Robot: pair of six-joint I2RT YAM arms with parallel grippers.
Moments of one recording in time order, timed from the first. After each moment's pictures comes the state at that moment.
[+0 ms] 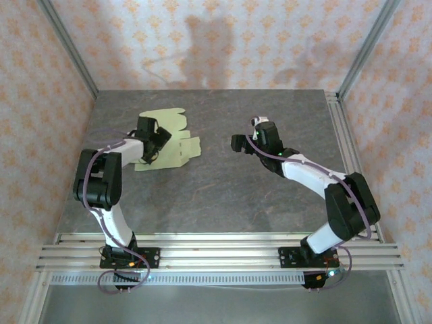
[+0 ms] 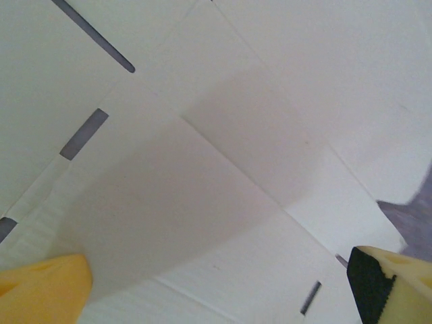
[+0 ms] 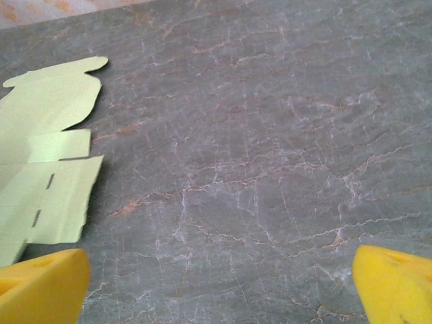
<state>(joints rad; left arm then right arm) -0.07 1.83 1.05 -0.17 0.00 -1.05 0.48 1.54 0.93 0.00 0.04 0.39</state>
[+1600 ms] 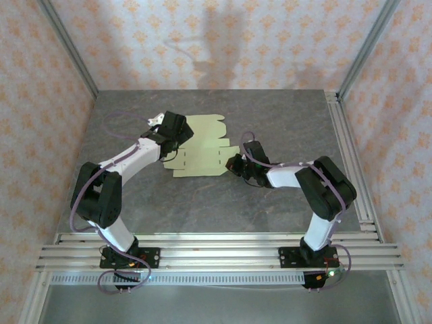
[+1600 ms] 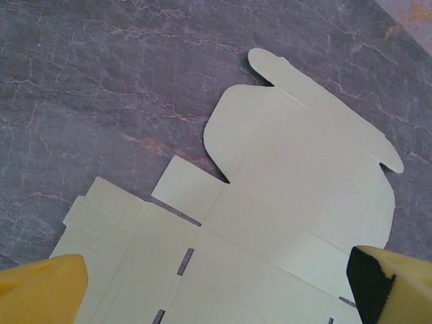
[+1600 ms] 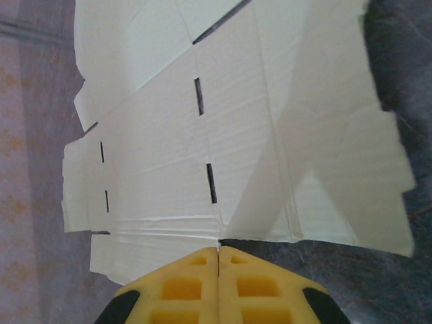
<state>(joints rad) -0.34 1.67 1.17 -0.39 -0.30 -0.94 0.55 1.77 0.79 0.28 -0.28 0.97</state>
